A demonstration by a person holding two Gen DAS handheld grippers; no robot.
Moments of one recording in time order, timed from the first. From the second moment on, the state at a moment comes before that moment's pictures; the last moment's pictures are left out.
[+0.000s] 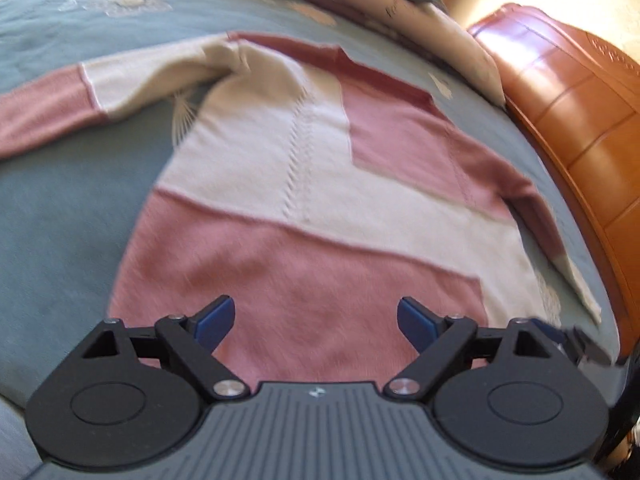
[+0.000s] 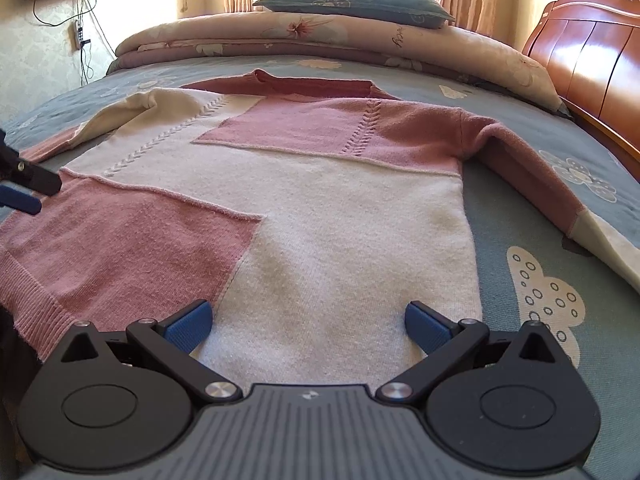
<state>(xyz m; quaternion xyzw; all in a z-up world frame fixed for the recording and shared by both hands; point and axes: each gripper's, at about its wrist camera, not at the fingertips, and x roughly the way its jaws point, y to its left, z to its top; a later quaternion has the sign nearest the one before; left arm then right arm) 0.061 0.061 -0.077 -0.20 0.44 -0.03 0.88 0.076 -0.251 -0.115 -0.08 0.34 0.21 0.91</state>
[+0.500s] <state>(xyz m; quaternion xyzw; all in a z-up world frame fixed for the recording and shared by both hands) 0.064 0.034 -0.066 -0.12 0.40 -0.02 0.91 0.077 -0.239 -0.107 -0.06 0.36 0.23 0.90</state>
